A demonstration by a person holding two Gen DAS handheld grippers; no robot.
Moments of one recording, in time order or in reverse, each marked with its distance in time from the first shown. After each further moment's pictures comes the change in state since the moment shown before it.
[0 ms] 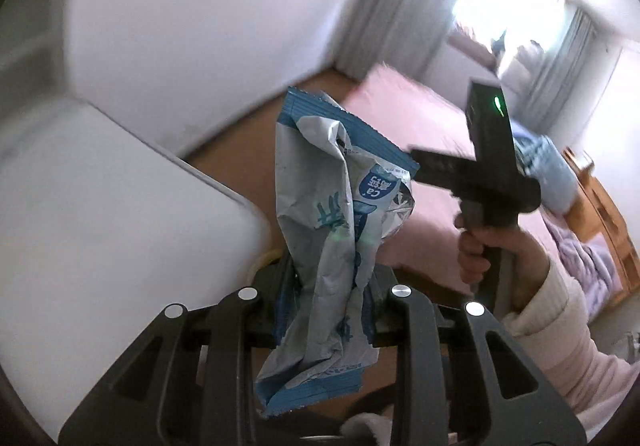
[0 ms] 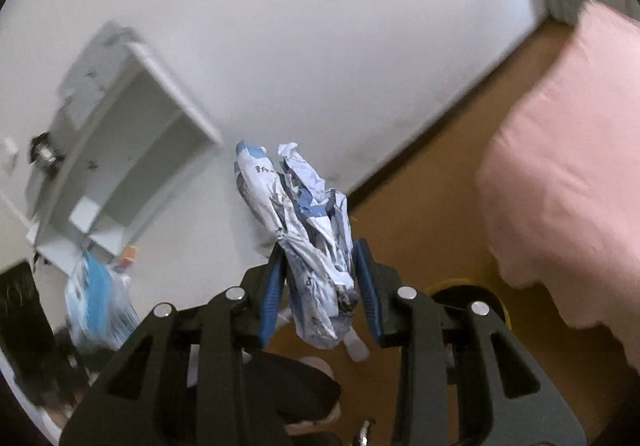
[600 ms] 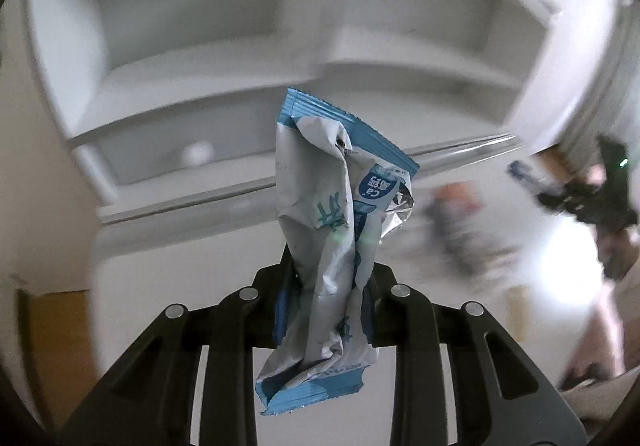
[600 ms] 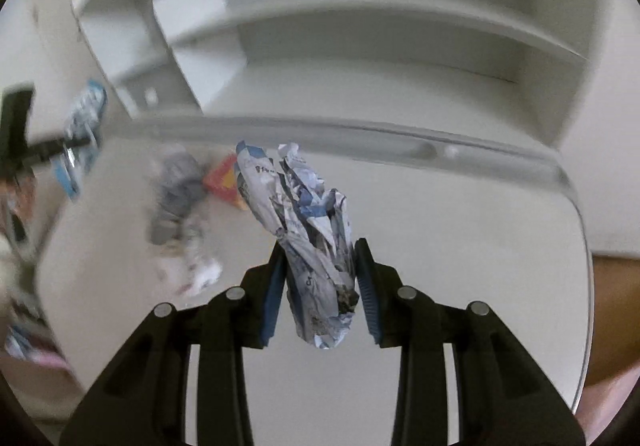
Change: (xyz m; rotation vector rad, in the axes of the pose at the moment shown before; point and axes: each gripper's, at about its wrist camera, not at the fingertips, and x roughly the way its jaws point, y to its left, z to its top) left arm -0.361 0.370 -0.122 -0.459 -0.158 0.653; right arm 0.236 0.392 -0.013 -0.765 0.334 0.267
